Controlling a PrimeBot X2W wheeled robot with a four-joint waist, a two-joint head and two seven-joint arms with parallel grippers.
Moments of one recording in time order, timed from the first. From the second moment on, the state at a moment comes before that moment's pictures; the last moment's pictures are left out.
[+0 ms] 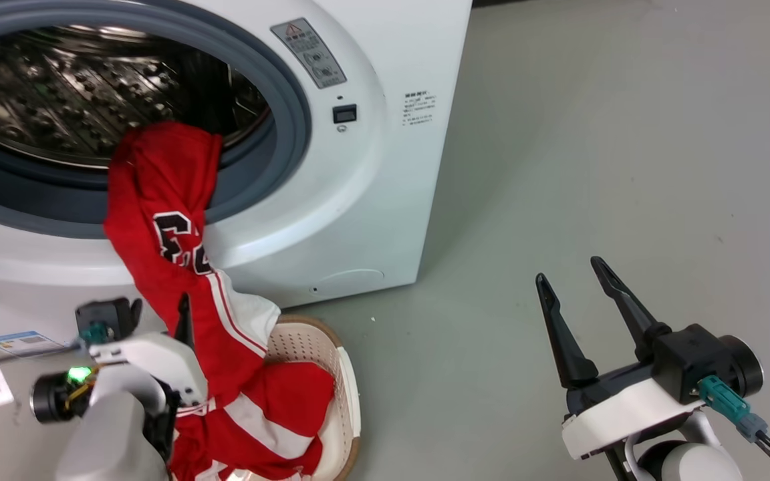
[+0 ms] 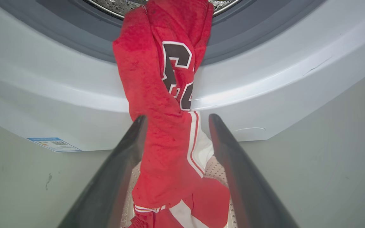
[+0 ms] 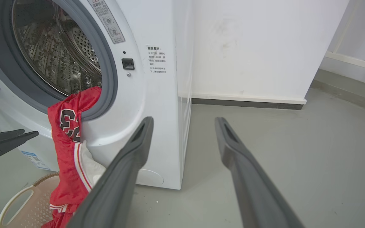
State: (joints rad) left arm -0.50 0.19 0.03 0.96 -0.21 -0.08 -0.26; right arm -0.06 -0.05 0.17 -0.08 0.06 0.13 -0.07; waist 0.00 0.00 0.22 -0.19
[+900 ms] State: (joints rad) left arm -0.88 0.40 -0.02 1.22 -0.26 -0.13 -0.05; right arm -0.16 -0.05 0.21 0.00 0.12 0.13 -0.16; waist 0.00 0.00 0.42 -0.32
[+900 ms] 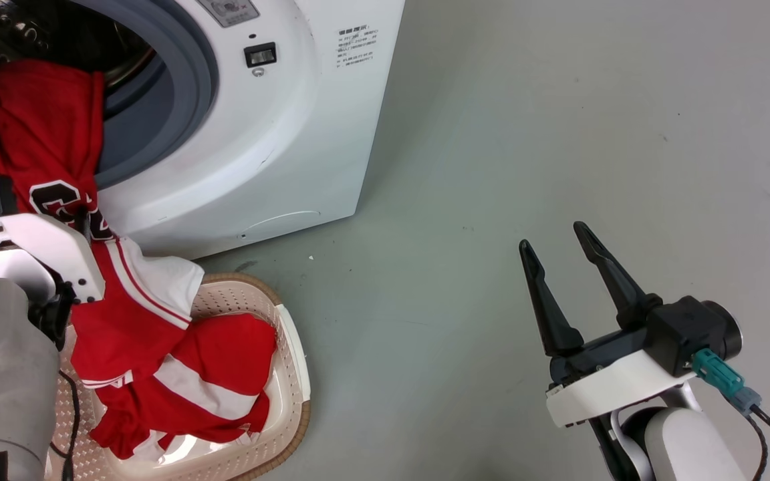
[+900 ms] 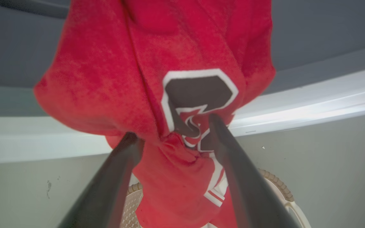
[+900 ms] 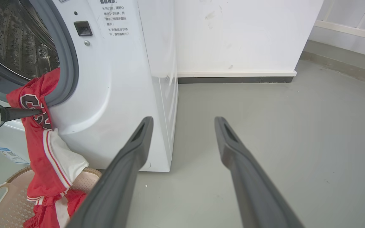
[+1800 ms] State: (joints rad) left arm -0.64 0.30 -0.01 0.94 -0.29 -0.10 -0.26; right arm -0.06 -0.05 0.14 -0.02 0.09 0.13 -0.10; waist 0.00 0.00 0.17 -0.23
